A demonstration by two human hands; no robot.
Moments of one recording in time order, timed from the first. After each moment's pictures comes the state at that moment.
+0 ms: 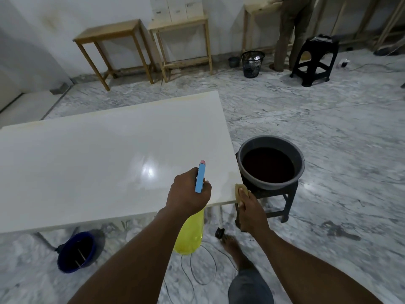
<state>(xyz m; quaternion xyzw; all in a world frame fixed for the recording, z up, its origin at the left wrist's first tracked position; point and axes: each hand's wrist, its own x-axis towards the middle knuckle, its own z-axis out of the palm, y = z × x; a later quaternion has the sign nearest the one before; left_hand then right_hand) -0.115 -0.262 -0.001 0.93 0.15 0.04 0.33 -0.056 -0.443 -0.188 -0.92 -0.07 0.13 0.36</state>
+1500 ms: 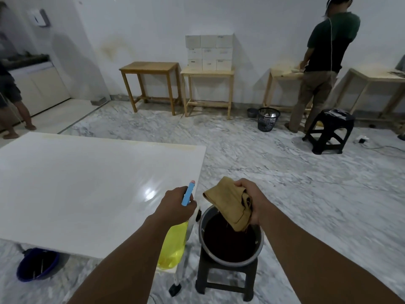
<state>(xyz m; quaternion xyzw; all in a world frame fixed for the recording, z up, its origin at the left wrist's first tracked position) 0.070 -0.394 0.088 0.90 0.25 0.04 0.36 0.221 -0.588 0.070 -0.56 0.08 0.48 0.68</state>
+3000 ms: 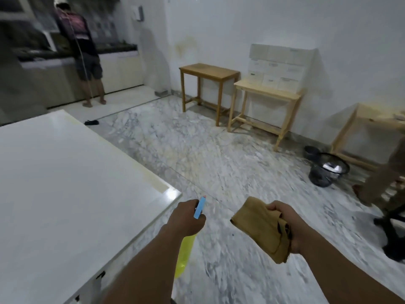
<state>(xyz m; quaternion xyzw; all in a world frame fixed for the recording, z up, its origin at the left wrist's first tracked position) 0.562 -0.418 0.024 0.83 0.45 0.08 0.34 0.797 -0.594 0.059 -0.62 -0.04 0.60 0.50</state>
